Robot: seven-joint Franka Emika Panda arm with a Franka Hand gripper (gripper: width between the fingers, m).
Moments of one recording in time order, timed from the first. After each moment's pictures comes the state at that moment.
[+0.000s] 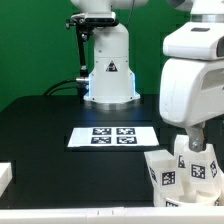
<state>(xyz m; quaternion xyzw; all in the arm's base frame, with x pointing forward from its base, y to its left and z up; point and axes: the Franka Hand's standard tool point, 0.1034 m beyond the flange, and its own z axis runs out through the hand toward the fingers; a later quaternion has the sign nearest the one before) 0.640 0.113 0.108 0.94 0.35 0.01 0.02</state>
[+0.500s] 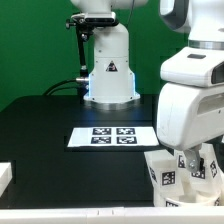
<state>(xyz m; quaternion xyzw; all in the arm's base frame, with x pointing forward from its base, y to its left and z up) 0.639 0.112 0.083 0.94 0.34 0.01 0.02</state>
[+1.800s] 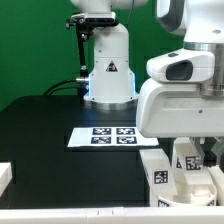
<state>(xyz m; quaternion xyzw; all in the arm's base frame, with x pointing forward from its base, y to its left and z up) 0.642 0.106 0.082 1.00 0.05 0.02 0.02</state>
